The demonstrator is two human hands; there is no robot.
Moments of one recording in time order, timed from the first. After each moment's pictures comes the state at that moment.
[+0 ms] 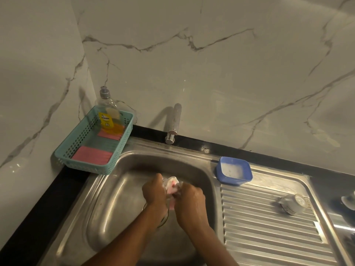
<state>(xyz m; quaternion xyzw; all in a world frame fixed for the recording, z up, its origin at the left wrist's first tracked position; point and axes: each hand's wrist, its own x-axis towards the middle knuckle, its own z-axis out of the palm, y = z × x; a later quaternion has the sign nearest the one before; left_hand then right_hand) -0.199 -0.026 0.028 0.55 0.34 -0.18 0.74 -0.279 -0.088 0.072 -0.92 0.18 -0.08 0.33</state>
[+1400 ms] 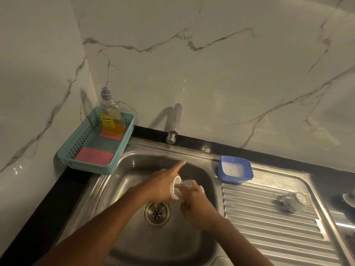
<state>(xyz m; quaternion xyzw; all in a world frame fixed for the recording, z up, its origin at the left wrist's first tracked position) -0.166 0.013 0.055 0.83 -0.40 -0.25 0.30 -0.287 -0.128 0.057 -0.96 -0.02 0.01 0.29</state>
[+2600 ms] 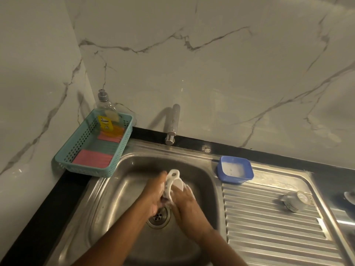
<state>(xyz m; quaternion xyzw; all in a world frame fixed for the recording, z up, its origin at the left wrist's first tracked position) -0.187 0.001 0.036 0.62 0.15 -0.39 0.66 -0.286 -0.106 0.016 -0.93 -0.06 -0.06 0.35</state>
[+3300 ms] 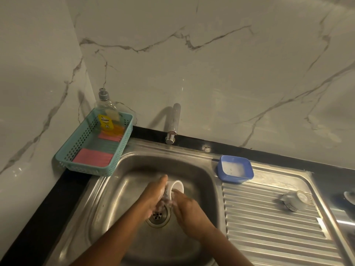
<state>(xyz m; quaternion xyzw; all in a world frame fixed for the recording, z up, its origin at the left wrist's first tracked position) -0.193 0.013 0.033 0.70 0.08 -0.43 0.56 -0.293 -0.113 0.023 -0.93 0.00 -0.01 0.38</state>
